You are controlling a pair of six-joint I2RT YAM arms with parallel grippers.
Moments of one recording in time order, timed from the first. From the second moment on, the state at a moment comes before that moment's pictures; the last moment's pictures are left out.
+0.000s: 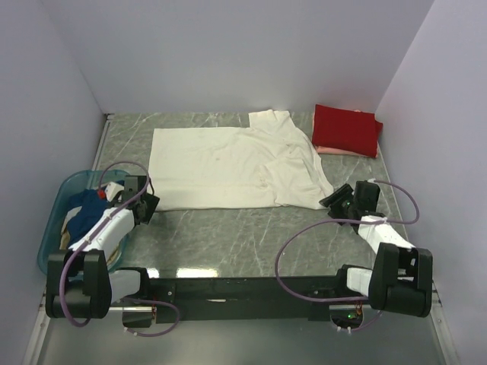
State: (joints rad) left arm -0.02 1.18 0.56 -0.37 -0.27 -1.17; right arm -0.18 1.17 0.41 -0.07 -0.24 0.76
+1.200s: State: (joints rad) left arm -0.16 1.40 0.68 -0.54 -0.53 -1.32; right arm -0.20 1.32 0.45 0.06 -0.32 0.77
